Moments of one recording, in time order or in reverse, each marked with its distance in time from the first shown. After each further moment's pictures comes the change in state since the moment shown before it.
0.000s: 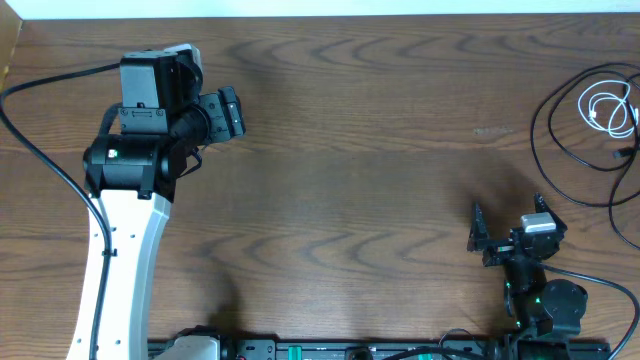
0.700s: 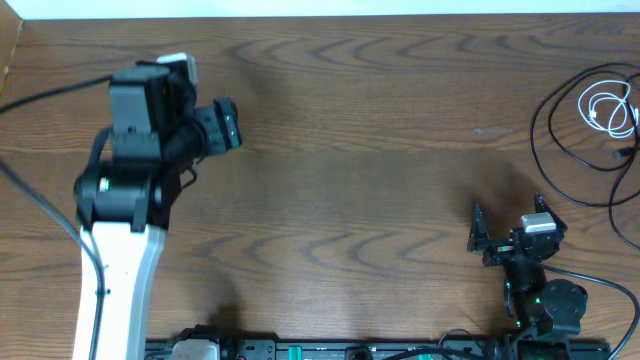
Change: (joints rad) left arm 0.000 -0.145 -0.096 0.046 -0.013 0.037; right arm 0.000 0.000 0.000 0.000 -0.001 0.002
